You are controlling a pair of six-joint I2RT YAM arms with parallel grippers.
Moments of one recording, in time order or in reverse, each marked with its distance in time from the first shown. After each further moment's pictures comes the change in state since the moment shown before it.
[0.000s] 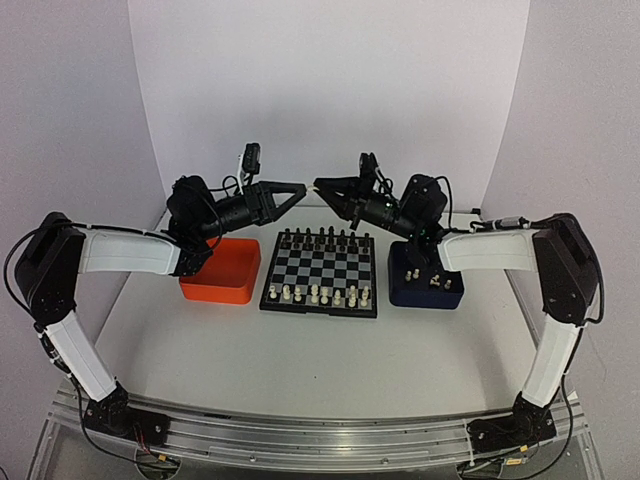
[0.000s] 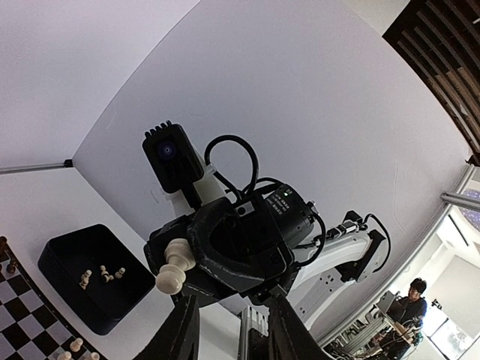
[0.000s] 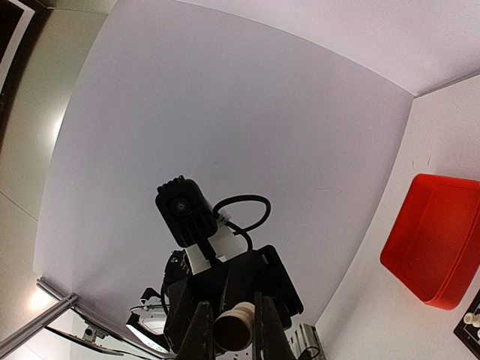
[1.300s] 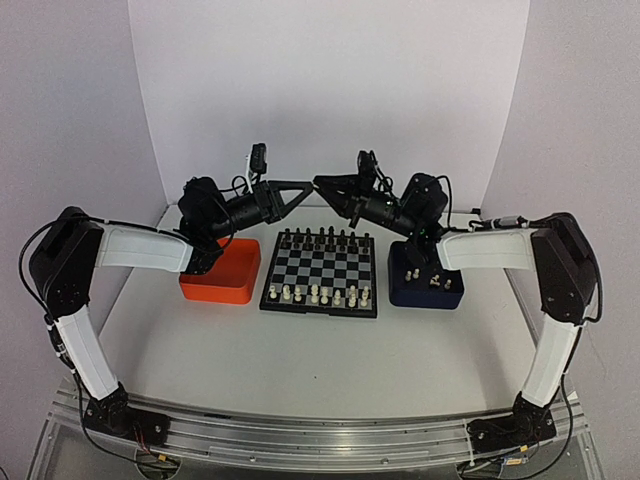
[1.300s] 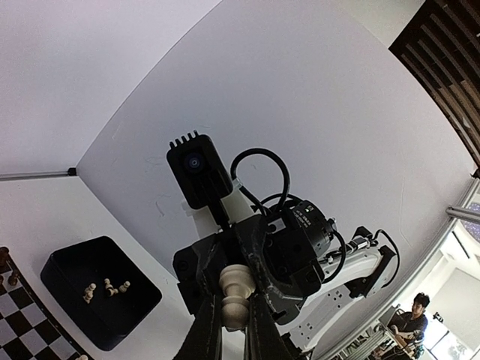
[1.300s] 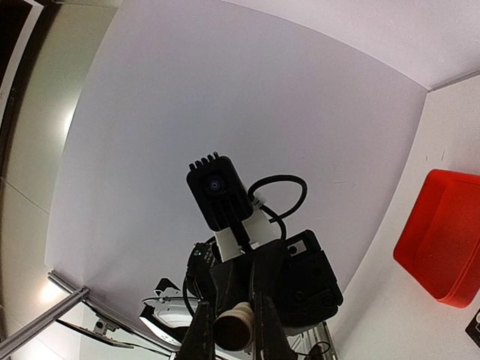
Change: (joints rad) left arm -0.012 0.092 0.059 0.054 -0.052 -0.027; right arm -0.001 0.012 0.013 0.036 -0.040 0.039
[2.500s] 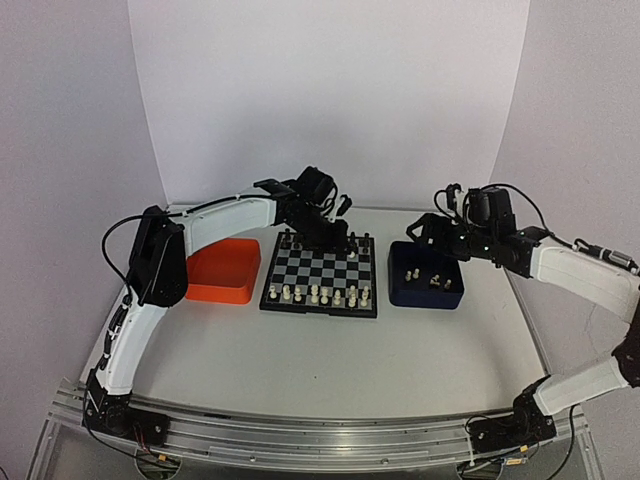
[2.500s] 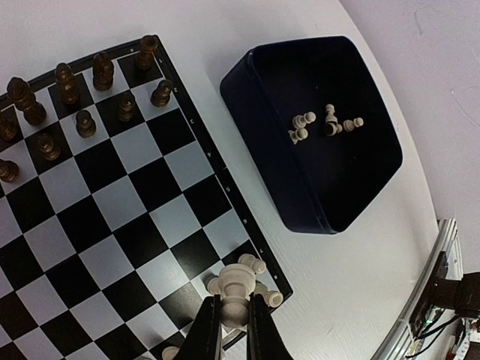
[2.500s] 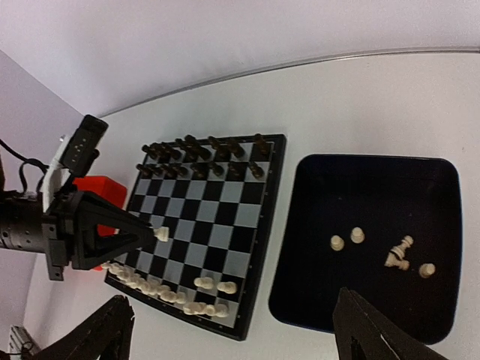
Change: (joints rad) left arm -0.146 0.590 1.120 -1.736 -0.328 0.579; right arm -0.232 -0.559 -0.279 -1.120 0.509 -0.866
